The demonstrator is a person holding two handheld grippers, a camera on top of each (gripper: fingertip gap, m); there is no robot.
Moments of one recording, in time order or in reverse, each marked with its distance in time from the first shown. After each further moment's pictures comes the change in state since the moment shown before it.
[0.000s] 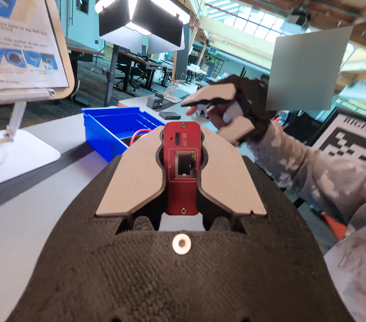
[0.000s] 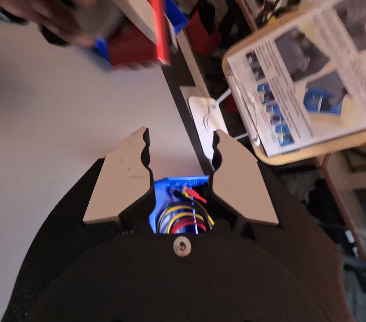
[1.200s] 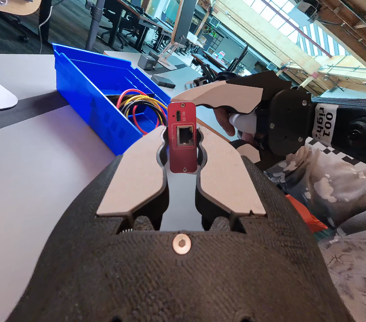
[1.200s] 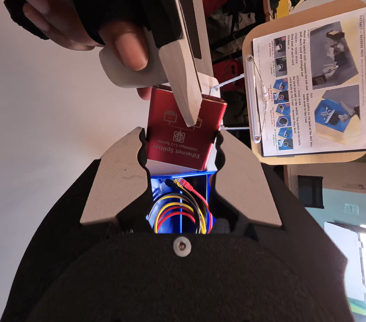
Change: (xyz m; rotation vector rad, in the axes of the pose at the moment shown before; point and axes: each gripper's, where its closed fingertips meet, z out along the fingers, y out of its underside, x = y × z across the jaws) left arm -0.018 0.063 0.032 -0.161 0.004 -0.185; right arm -0.036 0.021 0.048 -0.221 0.045 -0.236
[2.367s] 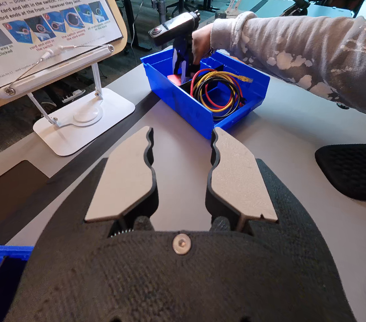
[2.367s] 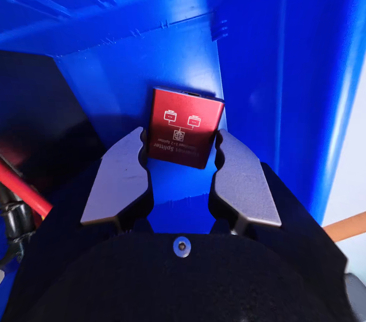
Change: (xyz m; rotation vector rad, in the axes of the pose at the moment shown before) left arm -0.036 -0.023 -0.050 -0.210 -0.384 0.459; right arm 0.053 0.325 0.148 -0.619 -0.657 0.559
